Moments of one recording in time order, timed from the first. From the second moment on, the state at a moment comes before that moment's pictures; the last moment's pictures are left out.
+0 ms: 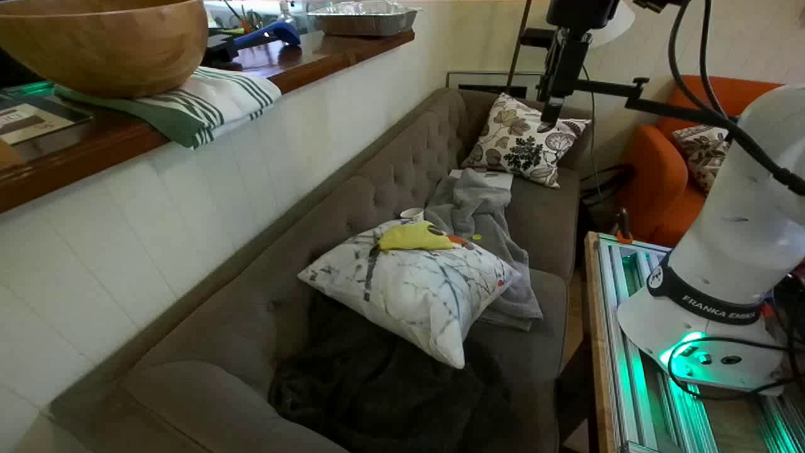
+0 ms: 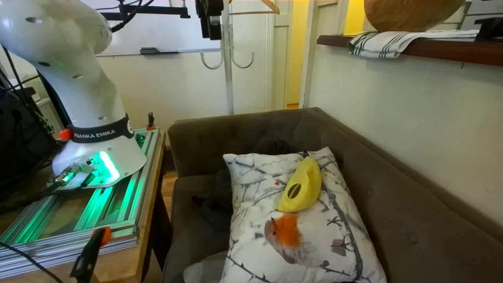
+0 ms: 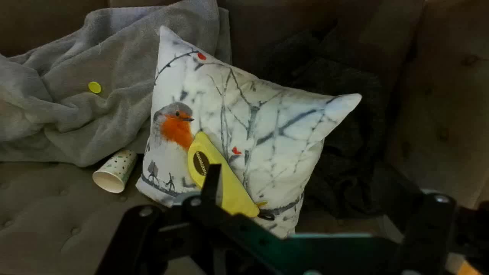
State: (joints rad) arm -0.09 -0.90 -0.15 -2.71 -0.13 1.85 -0.21
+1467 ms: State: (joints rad) arm -0.29 -0.28 -0.41 -2.77 -0.09 2.78 -0.14
